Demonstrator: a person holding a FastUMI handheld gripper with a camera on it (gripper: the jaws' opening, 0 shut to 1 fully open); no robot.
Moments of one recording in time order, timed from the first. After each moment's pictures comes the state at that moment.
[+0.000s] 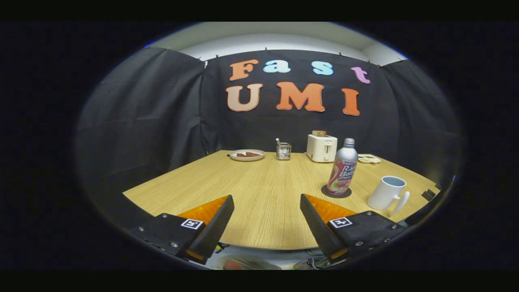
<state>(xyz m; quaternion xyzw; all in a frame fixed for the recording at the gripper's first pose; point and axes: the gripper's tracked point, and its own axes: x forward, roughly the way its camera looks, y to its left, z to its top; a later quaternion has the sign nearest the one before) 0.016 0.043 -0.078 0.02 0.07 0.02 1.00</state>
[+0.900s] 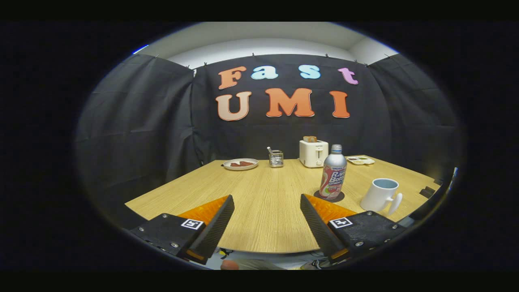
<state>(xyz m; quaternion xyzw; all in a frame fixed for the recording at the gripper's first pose) 0.015 0.022 -0.062 0.05 0.05 0.00 1.00</state>
